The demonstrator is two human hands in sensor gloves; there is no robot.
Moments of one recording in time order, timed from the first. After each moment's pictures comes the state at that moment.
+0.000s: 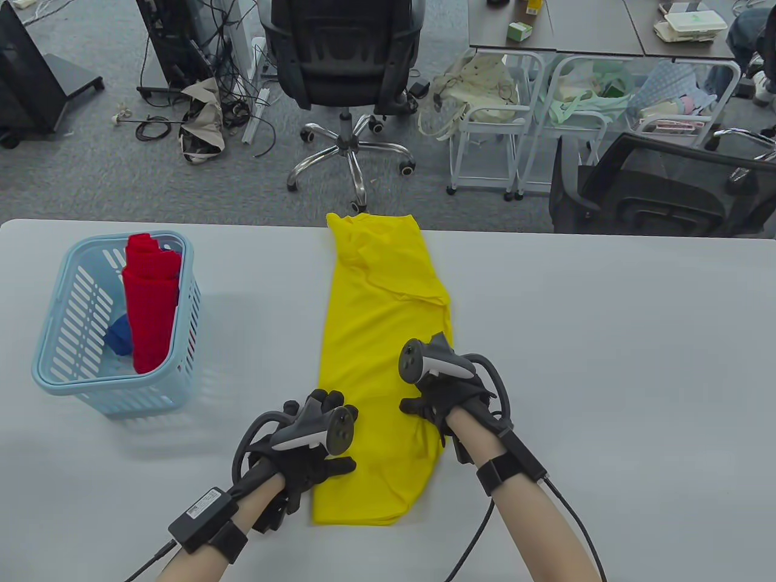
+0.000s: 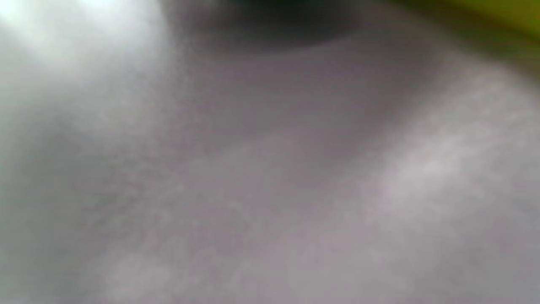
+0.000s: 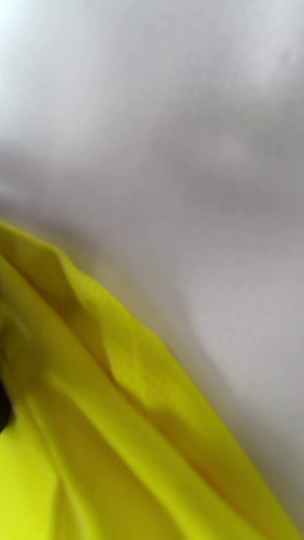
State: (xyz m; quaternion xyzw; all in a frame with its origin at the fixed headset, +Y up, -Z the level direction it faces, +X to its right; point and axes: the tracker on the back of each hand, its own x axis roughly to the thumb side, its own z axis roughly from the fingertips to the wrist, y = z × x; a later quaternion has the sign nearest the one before) left_hand -0.152 -0.794 -0.304 -0.32 -0.17 -0.10 0.93; right_hand 0.055 -0.769 -0.376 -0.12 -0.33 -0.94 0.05
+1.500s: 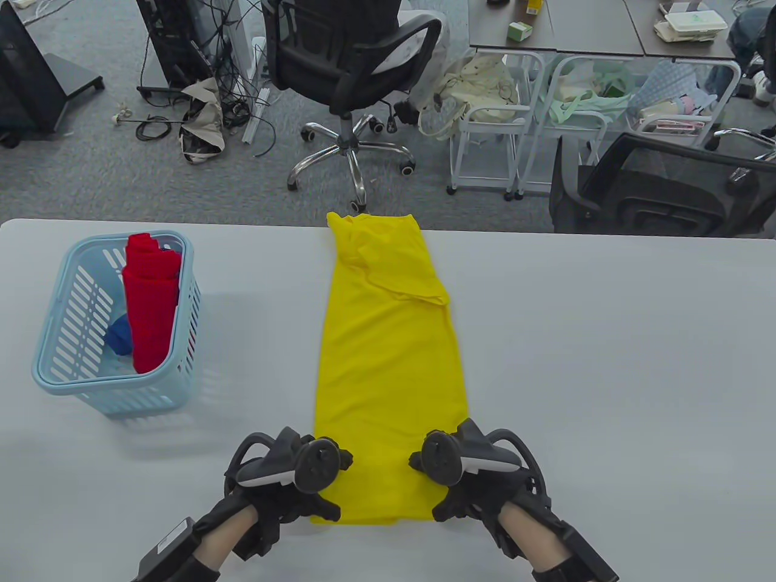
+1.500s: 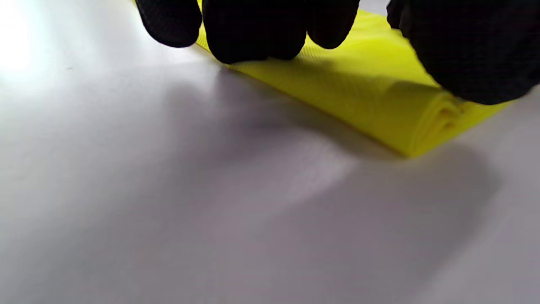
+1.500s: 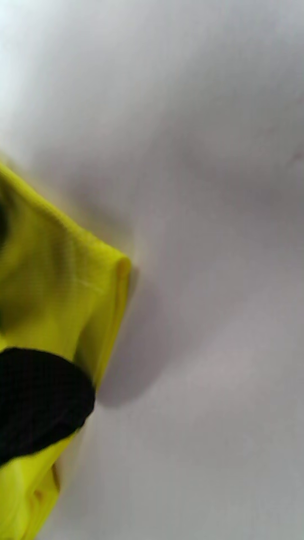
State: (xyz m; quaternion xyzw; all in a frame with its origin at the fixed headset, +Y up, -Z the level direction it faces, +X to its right) left_hand -0.154 -0.761 -0.244 -0.19 -0.32 -0.09 0.93; right_hand 0.085 -0.762 -0.254 -0.26 -0.27 -0.92 0.05
